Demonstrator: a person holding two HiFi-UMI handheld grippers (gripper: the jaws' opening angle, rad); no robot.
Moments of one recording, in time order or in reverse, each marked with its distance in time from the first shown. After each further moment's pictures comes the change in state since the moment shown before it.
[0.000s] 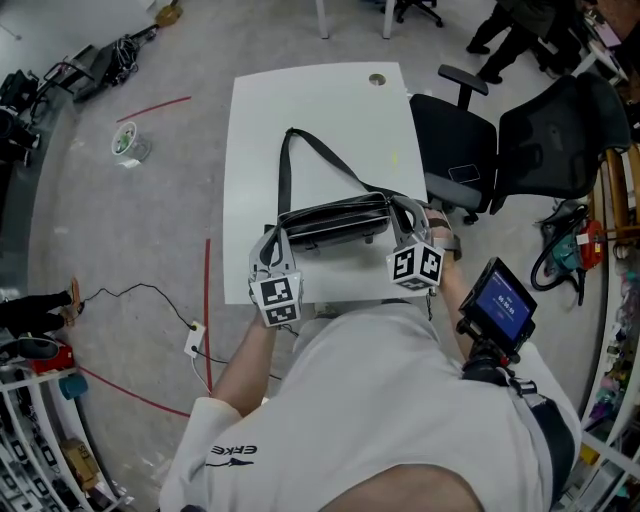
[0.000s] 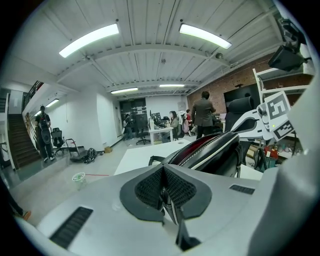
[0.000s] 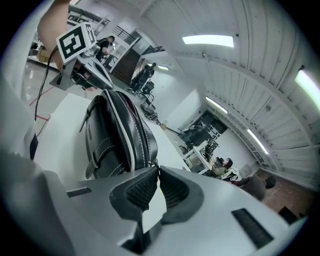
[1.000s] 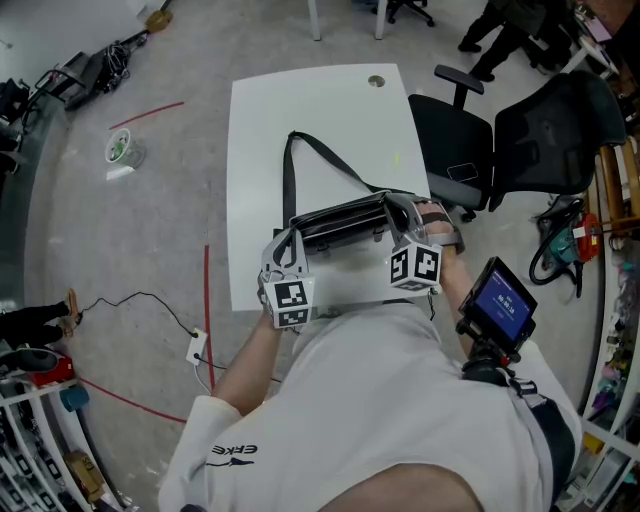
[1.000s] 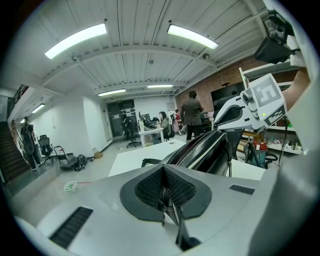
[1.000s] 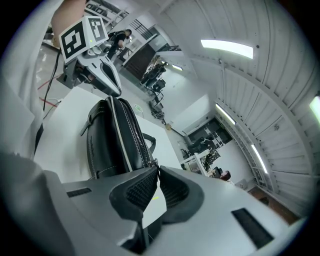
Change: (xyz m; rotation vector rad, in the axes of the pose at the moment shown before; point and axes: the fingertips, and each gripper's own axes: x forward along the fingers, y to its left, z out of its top) left arm 0.012 -0.028 0.007 0.100 -0.012 -0.114; right arm -0.001 -0.005 0.029 -0.167 0.017 0.019
